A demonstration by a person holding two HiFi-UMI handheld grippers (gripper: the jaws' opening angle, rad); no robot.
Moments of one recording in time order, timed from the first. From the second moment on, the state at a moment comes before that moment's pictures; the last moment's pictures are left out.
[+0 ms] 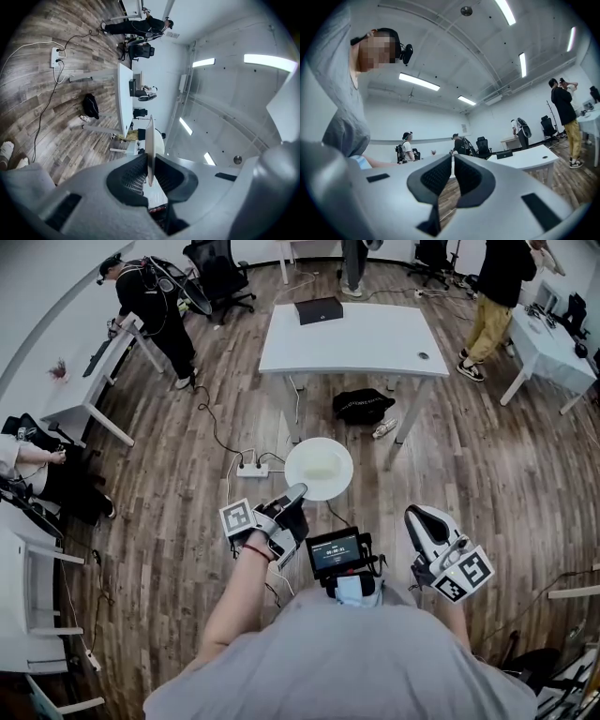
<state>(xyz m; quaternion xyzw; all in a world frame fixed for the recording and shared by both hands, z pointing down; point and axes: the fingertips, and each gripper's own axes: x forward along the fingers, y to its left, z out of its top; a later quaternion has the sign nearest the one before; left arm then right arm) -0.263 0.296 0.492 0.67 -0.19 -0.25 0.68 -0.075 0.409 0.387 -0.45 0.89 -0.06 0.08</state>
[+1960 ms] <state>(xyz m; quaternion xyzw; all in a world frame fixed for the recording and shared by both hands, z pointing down) 0.025 -0.014 0.487 0.66 -0.18 -0.24 0.69 0.187 0.094 0.394 -0.42 0.90 -0.08 0.05</state>
